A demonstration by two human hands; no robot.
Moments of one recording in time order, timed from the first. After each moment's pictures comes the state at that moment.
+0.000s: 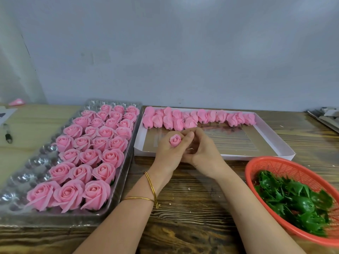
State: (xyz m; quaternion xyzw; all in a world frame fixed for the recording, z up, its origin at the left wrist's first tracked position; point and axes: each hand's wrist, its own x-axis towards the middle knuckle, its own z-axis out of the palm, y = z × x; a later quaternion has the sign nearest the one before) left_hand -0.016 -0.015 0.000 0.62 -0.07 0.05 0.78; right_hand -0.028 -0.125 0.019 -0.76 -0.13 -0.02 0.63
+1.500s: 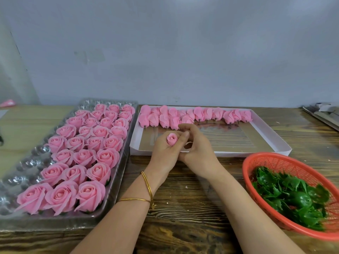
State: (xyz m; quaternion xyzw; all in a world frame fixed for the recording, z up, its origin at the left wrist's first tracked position) left_hand -0.014 -0.013 -0.005 0.66 -0.10 0.08 0.74; right_hand -0.024 -0.119 0.009 -0.82 -0.13 -0.10 0.55
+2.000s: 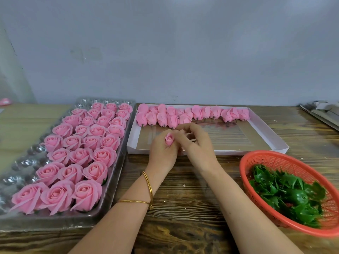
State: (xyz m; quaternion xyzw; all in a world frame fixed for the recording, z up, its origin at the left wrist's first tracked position) left_hand -0.013 -0.015 -0.008 0.73 -0.09 0.14 0.66; right_hand -0.029 -0.112 0.018 -0.77 -0.07 -0.13 0.62
